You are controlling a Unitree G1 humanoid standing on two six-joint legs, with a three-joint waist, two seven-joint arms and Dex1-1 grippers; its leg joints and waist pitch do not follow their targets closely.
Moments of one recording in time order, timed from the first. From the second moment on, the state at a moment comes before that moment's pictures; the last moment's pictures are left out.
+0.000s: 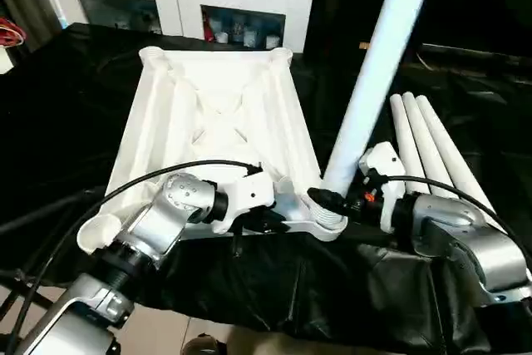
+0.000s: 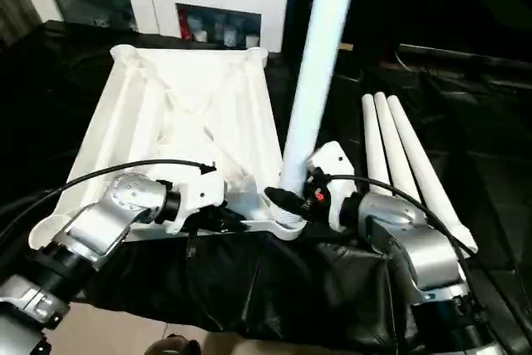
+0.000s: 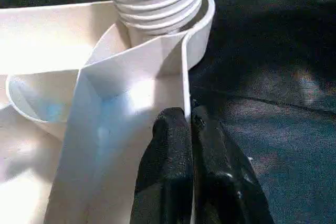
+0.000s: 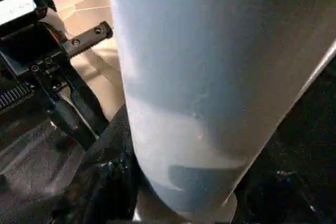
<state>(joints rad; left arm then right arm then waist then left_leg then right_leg) -0.55 0.37 -0.46 0.38 0.01 0.15 -1.12 -0.27 -0.46 0.13 -0.05 0.34 0.54 0.77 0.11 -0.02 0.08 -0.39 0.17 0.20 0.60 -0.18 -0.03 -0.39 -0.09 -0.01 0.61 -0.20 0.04</state>
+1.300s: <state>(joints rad) -0.59 0.37 -0.44 0.43 0.02 0.11 -1.12 -0.28 -0.45 0.10 -0.03 0.36 0.55 0.77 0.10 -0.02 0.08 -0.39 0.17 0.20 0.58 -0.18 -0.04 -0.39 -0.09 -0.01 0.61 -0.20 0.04</state>
